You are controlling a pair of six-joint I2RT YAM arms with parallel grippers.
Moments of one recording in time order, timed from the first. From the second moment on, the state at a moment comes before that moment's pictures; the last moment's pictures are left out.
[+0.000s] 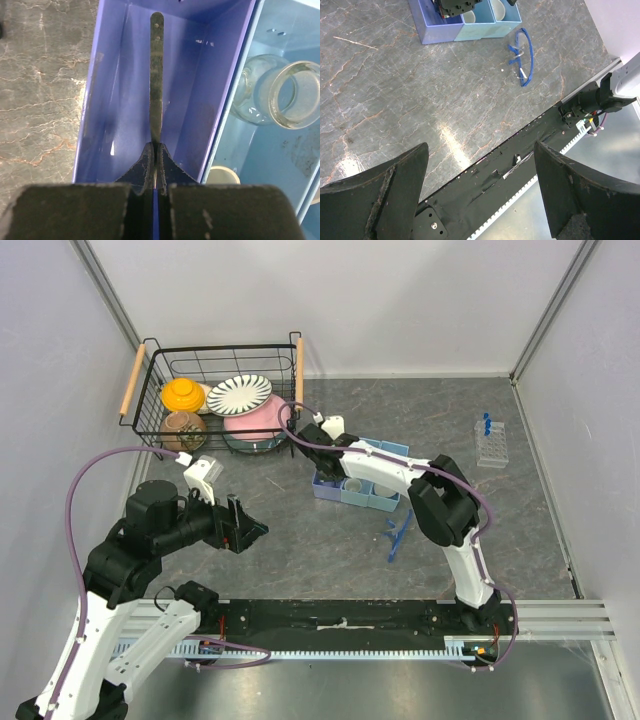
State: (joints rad) left arm -0.43 0.59 1.04 -0.97 0.34 -0.32; right arm 0.82 2.12 1.68 -0.68 0.52 0.68
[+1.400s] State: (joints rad) left arm -0.43 0.59 1.04 -0.99 0.31 -0.32; right arm 0.85 0.67 0.81 -0.84 0.54 1.04
